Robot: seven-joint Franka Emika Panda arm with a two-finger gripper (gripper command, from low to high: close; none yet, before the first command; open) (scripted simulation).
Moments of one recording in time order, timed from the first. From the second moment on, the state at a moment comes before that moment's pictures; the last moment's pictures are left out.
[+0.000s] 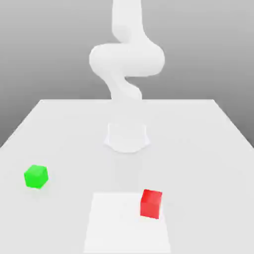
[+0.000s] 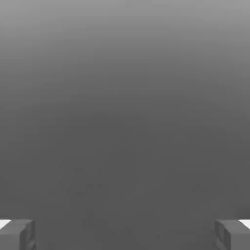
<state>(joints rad) 0.00 -0.72 0.01 -2.35 0.02 2.35 0.83</state>
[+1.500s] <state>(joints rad) -0.04 -0.03 -0.01 -2.80 -0.01 2.77 1.15</state>
